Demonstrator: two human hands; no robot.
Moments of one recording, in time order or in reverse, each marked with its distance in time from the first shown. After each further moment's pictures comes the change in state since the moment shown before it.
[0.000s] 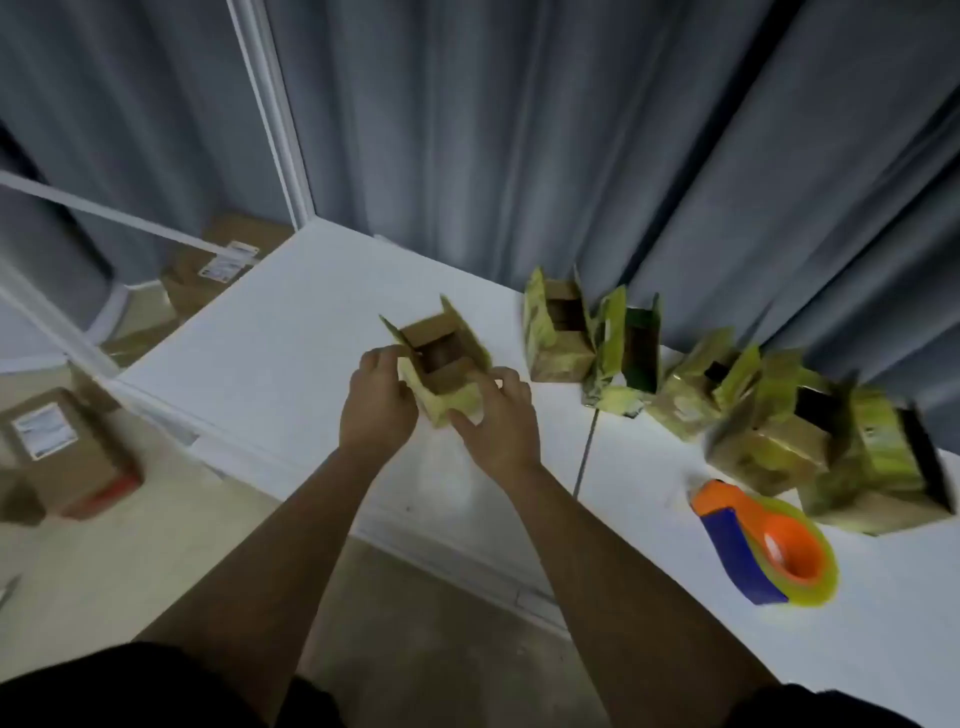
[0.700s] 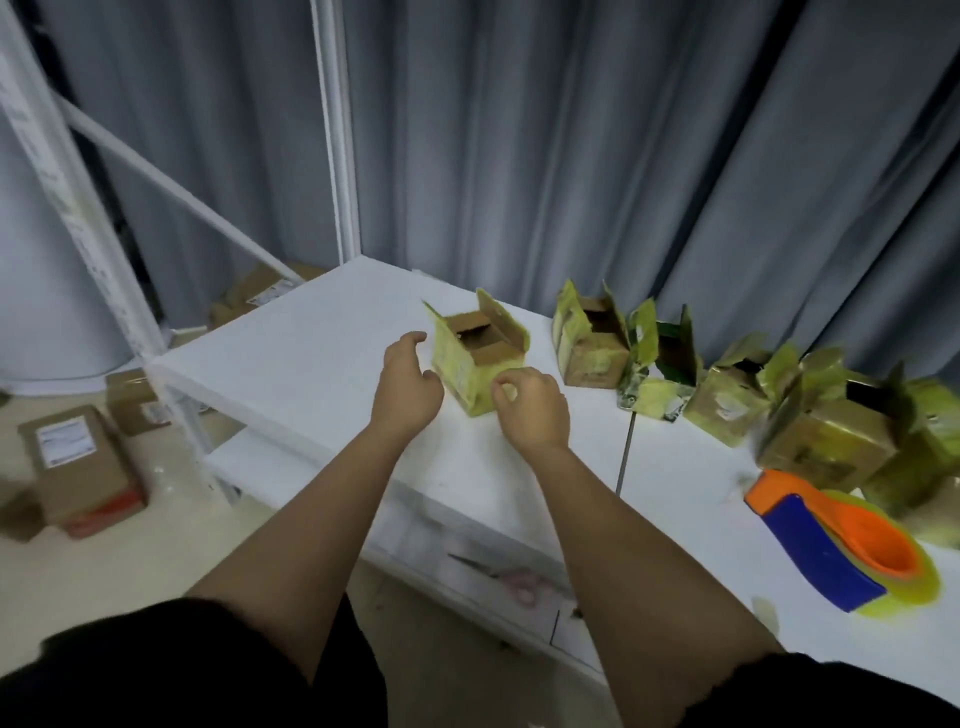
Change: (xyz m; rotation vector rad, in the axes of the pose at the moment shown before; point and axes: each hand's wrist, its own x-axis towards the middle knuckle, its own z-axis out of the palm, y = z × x) left_hand -0.036 -0.061 0.036 -0.351 0.157 0.029; right_hand -0.023 0.023 0.058 -0.035 0.191 -0.089
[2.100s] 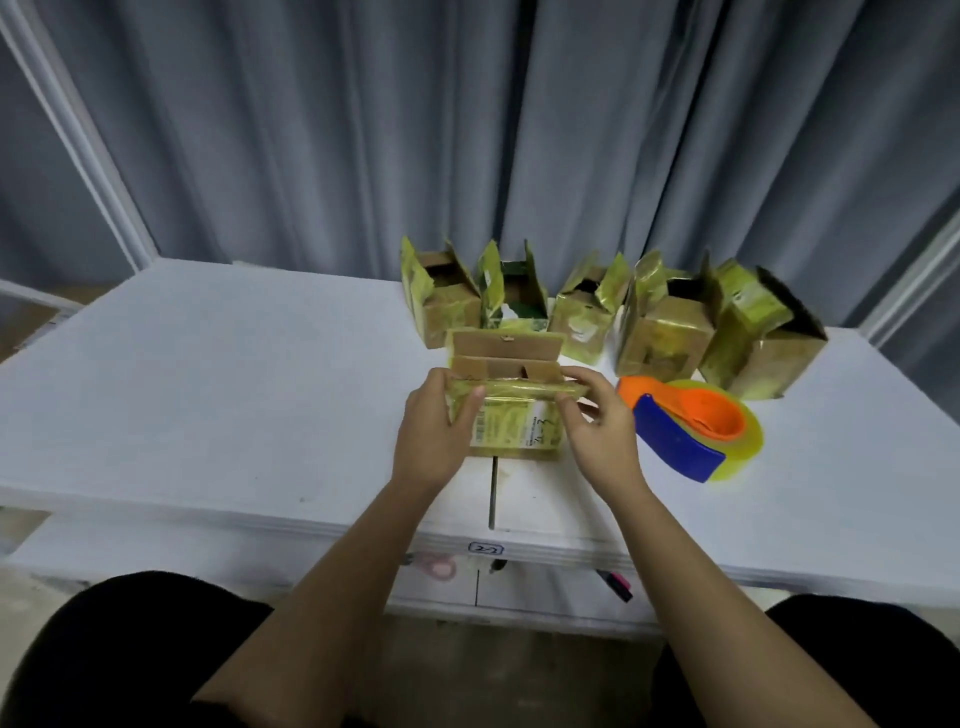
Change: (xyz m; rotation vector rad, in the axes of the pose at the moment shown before) left_hand -0.063 0.017 0.158 -0.084 -0.354 0.260; right_hand -0.101 0.153 -0.099 0.544 0.406 0.272
